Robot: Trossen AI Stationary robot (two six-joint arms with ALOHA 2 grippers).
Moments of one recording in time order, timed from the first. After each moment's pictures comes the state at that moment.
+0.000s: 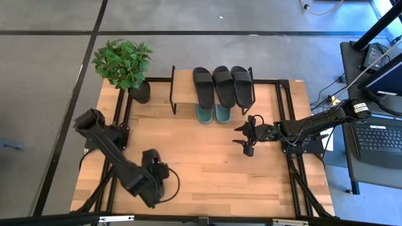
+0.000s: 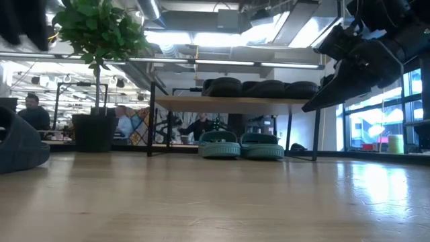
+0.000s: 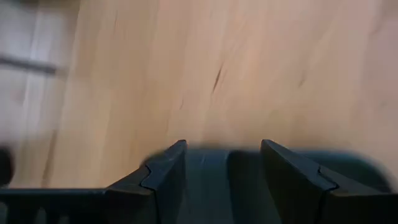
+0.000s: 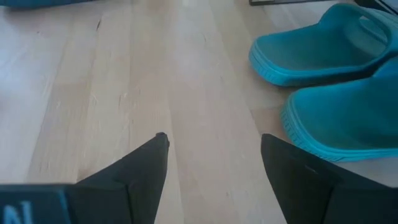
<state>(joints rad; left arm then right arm) -0.79 1.73 1.39 -1.25 -0.48 -1.00 0.17 1.07 0.37 0.09 0.30 0.18</state>
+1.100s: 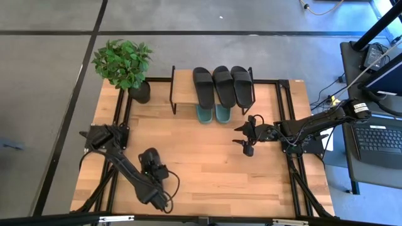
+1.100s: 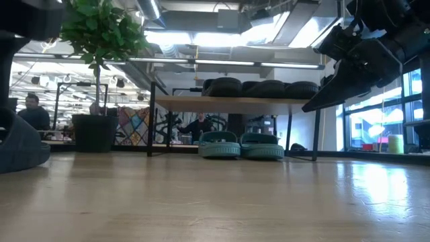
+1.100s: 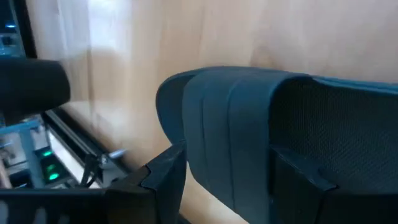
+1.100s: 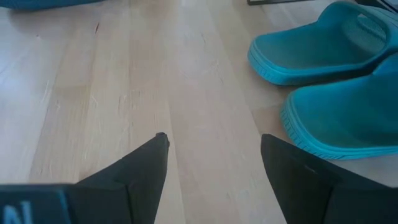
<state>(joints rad) -0.79 2.00 1.40 -1.49 -0.33 -1.14 0.17 1.07 0.37 0.10 0.30 0.20</state>
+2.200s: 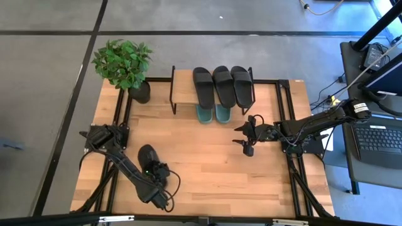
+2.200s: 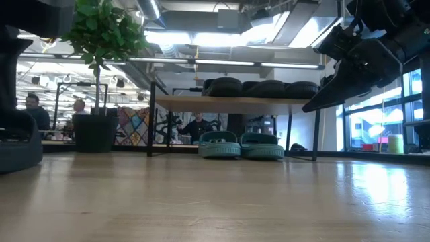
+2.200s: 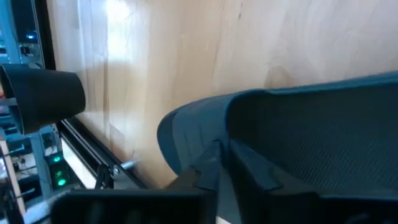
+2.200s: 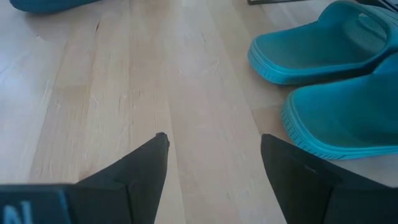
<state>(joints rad) -0.78 2.00 1.40 -1.50 -0.40 -1.15 0.17 1.07 0.37 0.09 0.30 0.20</state>
